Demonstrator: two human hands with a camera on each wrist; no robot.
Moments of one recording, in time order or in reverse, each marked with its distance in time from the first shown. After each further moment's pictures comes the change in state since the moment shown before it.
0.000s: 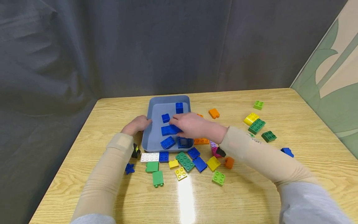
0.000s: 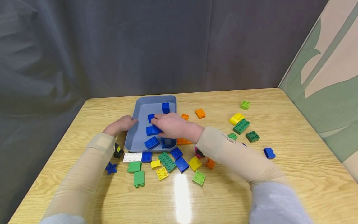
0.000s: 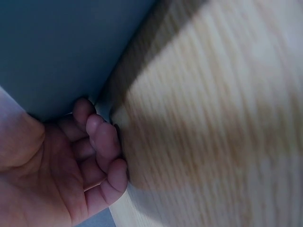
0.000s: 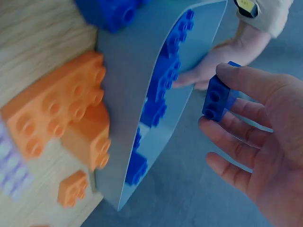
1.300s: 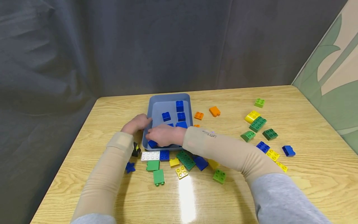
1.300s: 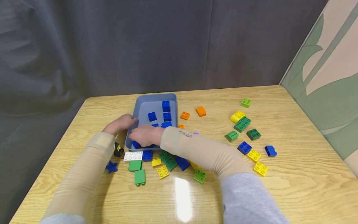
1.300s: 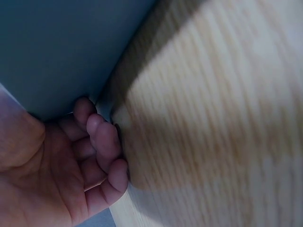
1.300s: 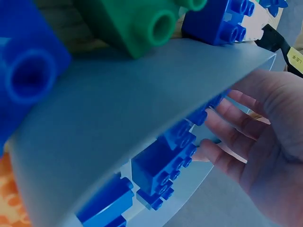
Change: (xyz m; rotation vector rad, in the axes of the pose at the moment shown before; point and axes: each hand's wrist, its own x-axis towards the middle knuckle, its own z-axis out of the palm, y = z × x) left_hand 0.001 -0.001 -0.002 0.107 0.015 0.122; right_hand 0.085 -0.053 0.040 -0.046 -0.303 -0.102
